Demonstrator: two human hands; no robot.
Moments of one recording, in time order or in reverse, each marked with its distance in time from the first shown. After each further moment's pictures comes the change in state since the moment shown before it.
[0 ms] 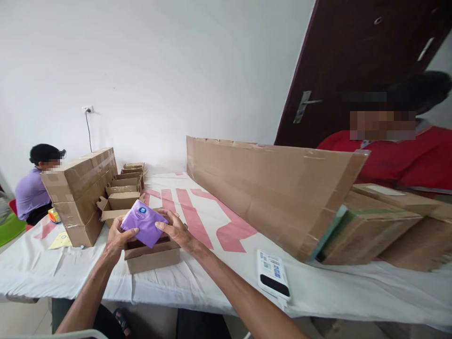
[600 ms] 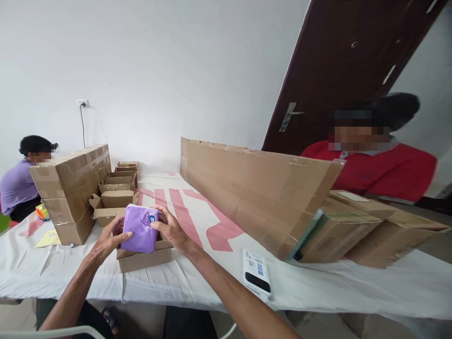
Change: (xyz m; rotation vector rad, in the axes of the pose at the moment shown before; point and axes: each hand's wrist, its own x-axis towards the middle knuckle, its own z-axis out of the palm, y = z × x) left_hand -0.018 0.033 0.001 0.136 -0.277 0.031; right_hand -0.008 -0.020 0.009 0.012 0.004 -0.048
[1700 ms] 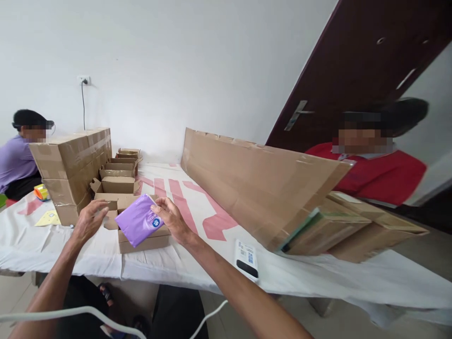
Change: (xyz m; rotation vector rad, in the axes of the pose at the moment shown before) left_hand 0.005 -0.042 -0.079 0.638 0.289 0.207; right_hand -0.014 -0.011 0.020 -0.101 0.154 0.081
